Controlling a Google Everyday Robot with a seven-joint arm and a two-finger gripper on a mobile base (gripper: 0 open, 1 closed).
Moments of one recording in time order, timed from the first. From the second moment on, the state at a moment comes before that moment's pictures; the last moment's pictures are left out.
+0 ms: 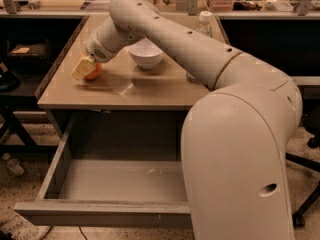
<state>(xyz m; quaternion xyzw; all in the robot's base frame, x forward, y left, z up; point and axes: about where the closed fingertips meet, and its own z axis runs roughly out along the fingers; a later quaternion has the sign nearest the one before) 0.713 0.235 0.843 -0.63 0.66 0.23 0.35</state>
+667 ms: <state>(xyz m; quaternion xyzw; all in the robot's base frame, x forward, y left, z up) 0.709 0.220 0.865 -0.64 0.65 0.22 0.36</state>
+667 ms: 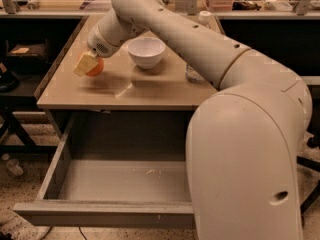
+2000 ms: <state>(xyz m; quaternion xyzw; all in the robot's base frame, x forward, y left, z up) 0.565 0.117 0.898 -0.56 0.71 0.24 0.34</state>
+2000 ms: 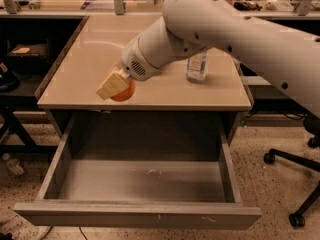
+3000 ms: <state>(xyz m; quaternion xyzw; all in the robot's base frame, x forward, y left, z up) 0.514 0.112 0.897 -0.54 0.73 0.24 0.33</state>
